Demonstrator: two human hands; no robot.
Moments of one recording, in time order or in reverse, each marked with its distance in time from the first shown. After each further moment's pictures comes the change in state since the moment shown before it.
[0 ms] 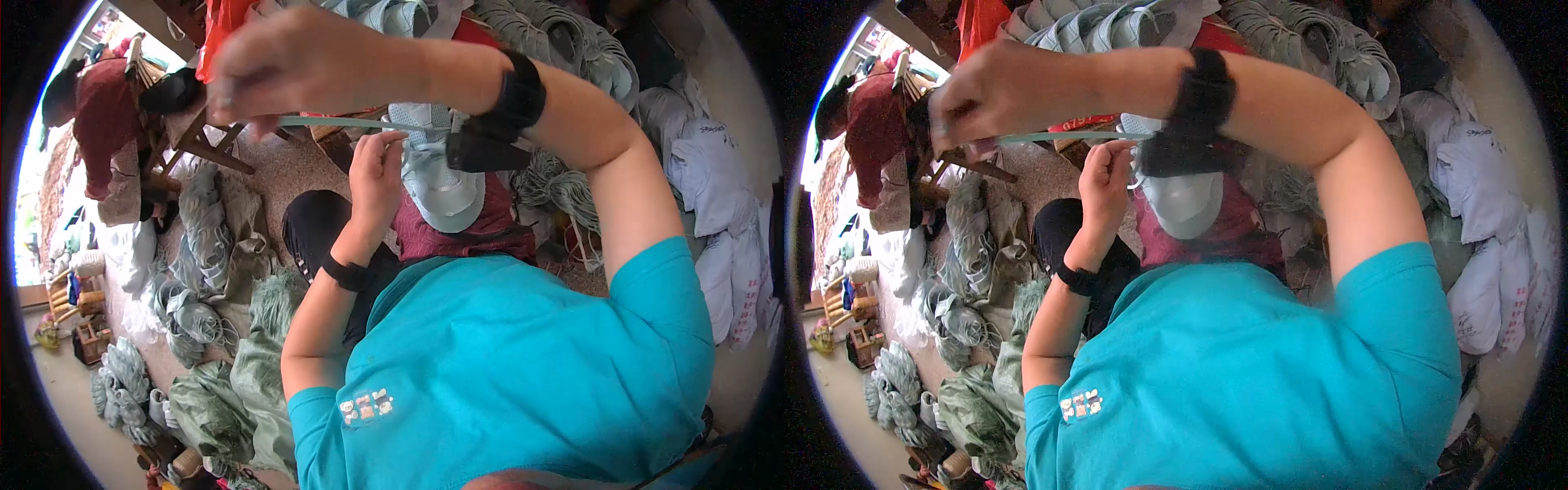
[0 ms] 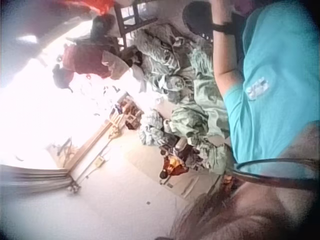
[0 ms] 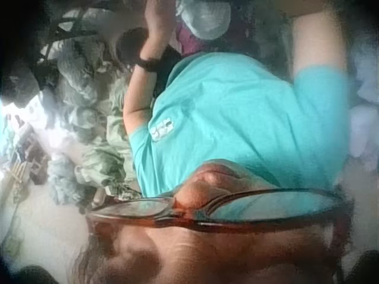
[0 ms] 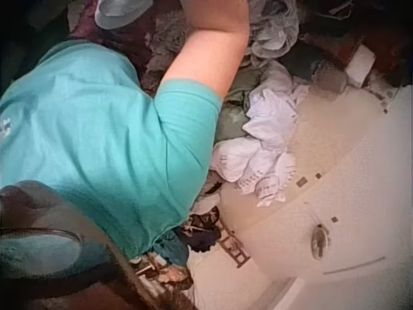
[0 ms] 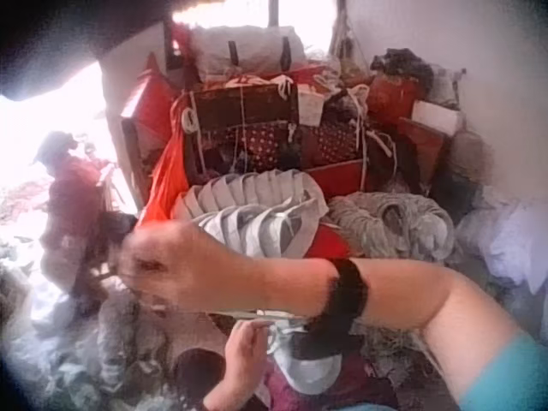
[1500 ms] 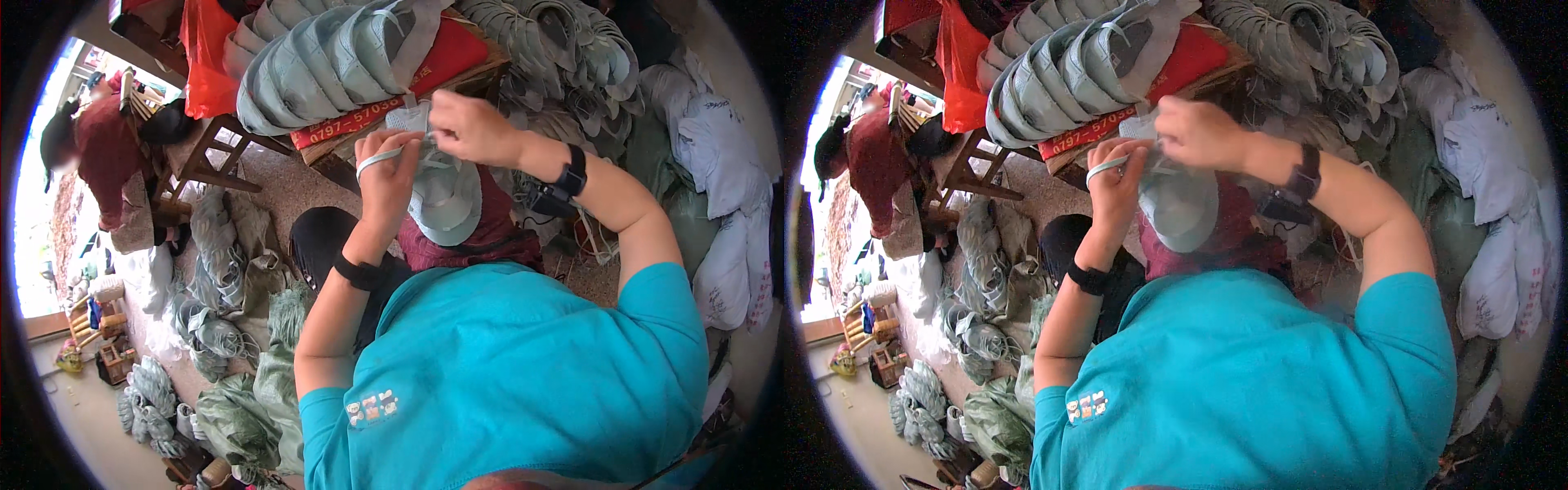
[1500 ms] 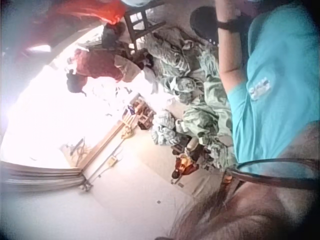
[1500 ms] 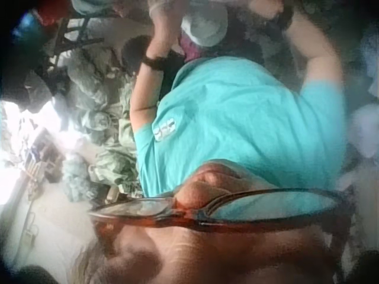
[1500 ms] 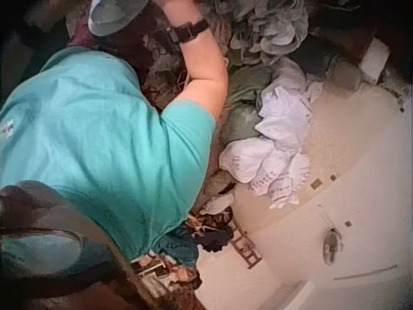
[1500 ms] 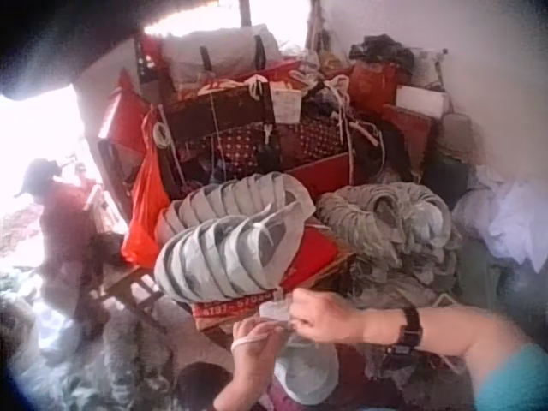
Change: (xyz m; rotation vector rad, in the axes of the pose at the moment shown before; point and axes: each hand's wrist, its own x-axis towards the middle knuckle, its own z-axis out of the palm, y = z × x) left_hand 0.028 0.015 0.027 0.247 -0.046 0.186; right_hand -0.219 0.035 -0.036 -0.603 0.066 0.548
